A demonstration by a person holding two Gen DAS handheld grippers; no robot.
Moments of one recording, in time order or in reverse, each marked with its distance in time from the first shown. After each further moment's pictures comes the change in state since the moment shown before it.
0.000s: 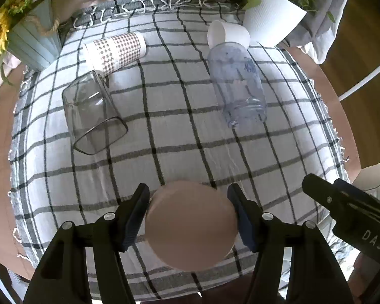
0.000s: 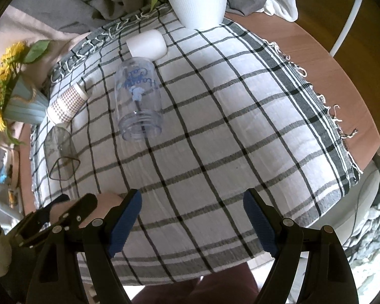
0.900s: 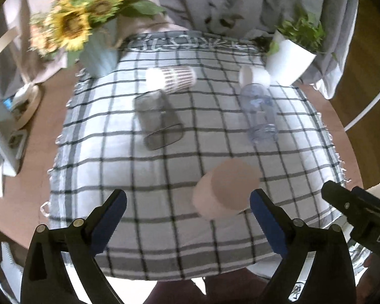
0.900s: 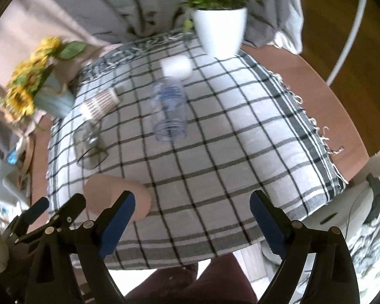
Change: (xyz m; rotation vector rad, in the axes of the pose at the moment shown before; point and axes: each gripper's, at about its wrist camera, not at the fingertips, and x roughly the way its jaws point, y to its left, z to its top) left arm -0.080 0.039 -0.052 -0.129 -0.193 0.111; right arm -0.065 0.028 -0.034 -0.108 -0.130 0.022
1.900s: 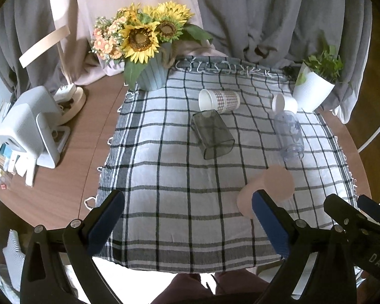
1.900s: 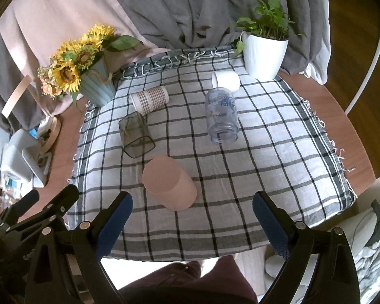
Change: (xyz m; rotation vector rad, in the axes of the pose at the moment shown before) left arm -0.056 0.061 -0.018 -0.076 -0.122 0.098; right arm -0.034 0.071 -0.038 -0.132 -0.104 0.057
